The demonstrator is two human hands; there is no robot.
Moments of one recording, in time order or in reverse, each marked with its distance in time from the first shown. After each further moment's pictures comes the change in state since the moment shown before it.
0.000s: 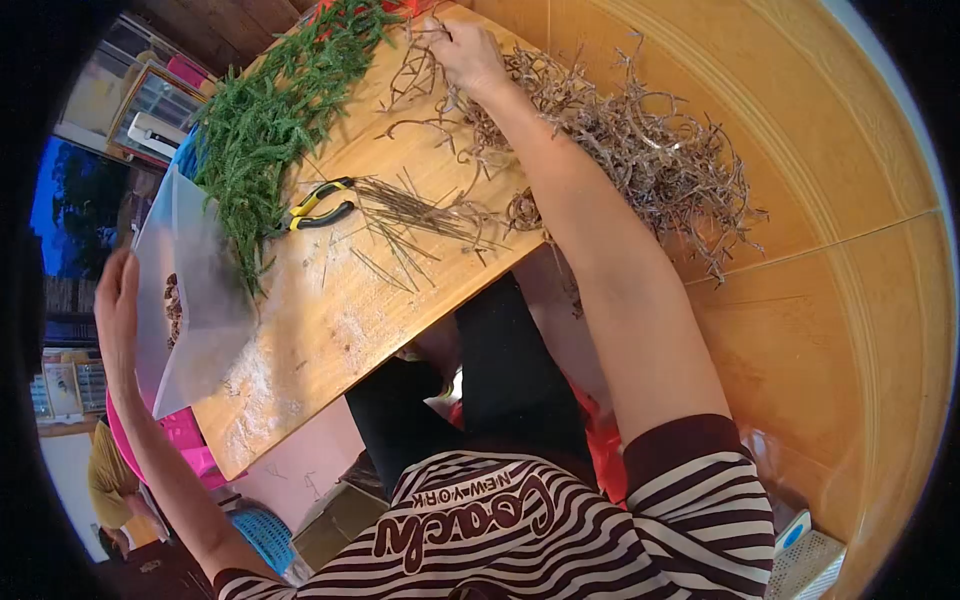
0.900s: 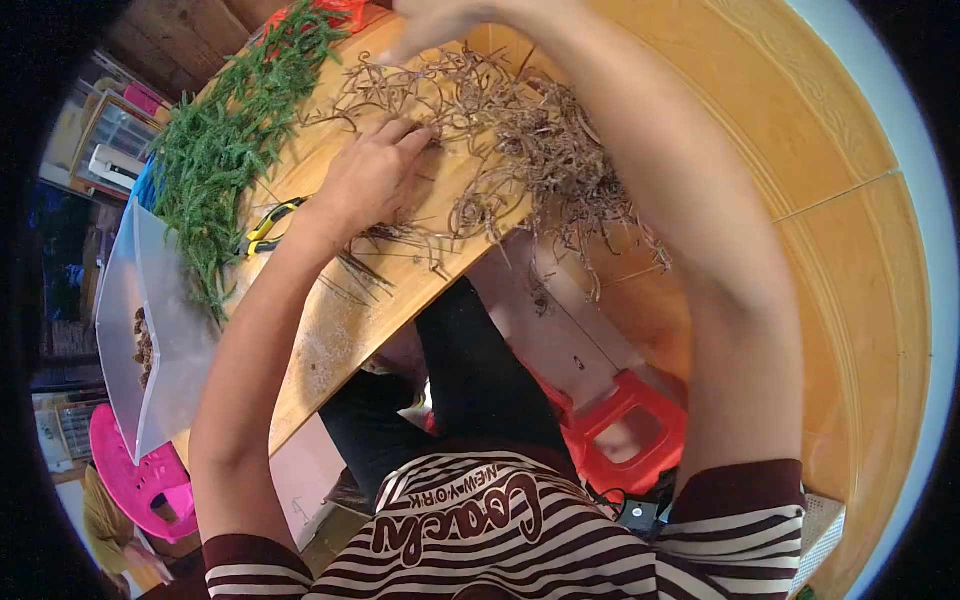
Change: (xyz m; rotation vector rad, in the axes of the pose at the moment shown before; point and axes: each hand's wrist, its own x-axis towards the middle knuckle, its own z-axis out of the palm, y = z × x) left_hand 0.028 0.284 0.219 -0.105 -0.117 0.920; right_hand 0.035 -0.154 -0.107 -0.783 -0.886 0.083
